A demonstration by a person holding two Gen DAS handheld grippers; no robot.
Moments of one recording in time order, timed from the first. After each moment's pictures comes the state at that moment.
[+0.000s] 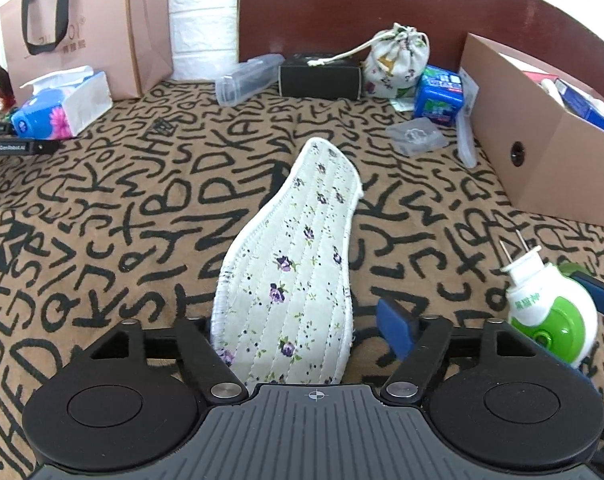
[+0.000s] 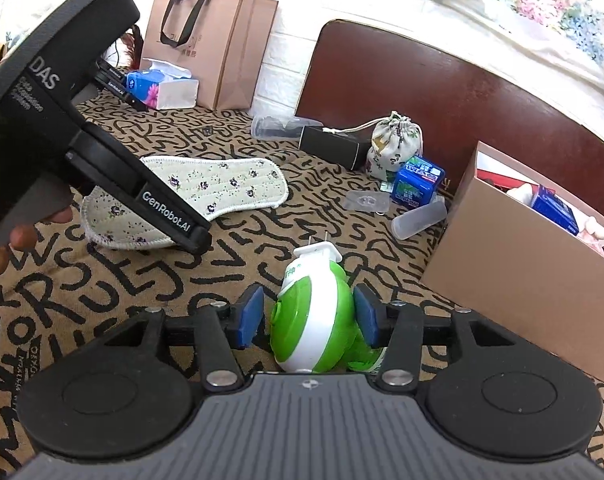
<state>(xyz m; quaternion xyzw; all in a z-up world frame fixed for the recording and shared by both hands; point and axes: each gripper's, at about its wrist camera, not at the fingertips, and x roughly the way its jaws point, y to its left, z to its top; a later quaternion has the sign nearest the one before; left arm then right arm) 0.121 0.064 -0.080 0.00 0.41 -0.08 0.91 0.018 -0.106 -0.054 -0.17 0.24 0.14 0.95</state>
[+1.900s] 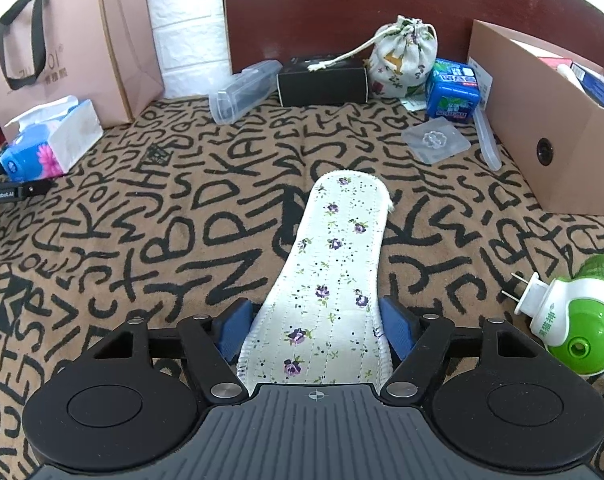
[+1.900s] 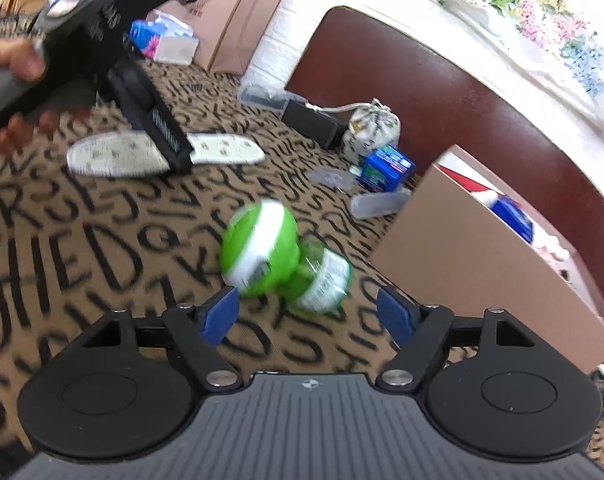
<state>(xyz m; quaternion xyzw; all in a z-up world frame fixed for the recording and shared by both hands) 0.156 0.064 -0.084 0.06 0.40 -0.08 0.91 0.000 -0.141 -0.058 -0.28 0.25 0.11 0.92</state>
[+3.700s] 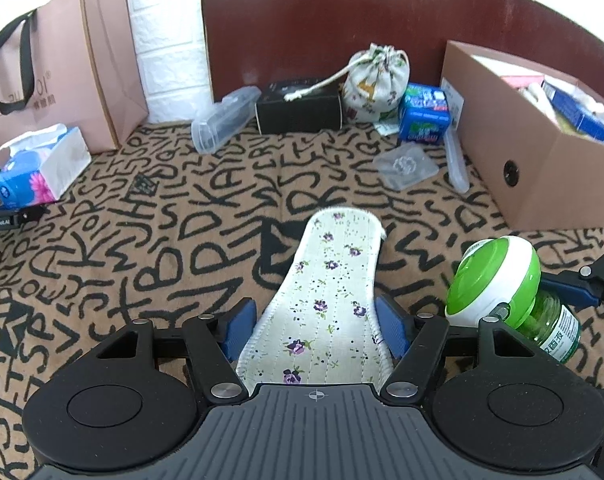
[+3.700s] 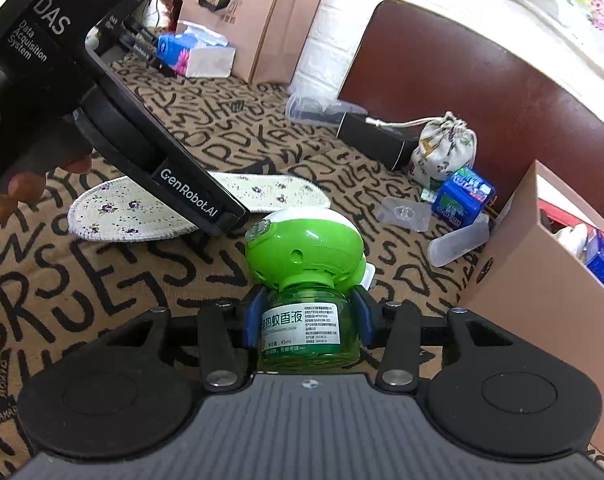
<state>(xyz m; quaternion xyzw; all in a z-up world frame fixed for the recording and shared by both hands) 0.148 0.060 -0.058 0.05 0.39 -0.11 0.91 0.069 -0.096 -0.041 -0.23 0.28 0.20 0.91</state>
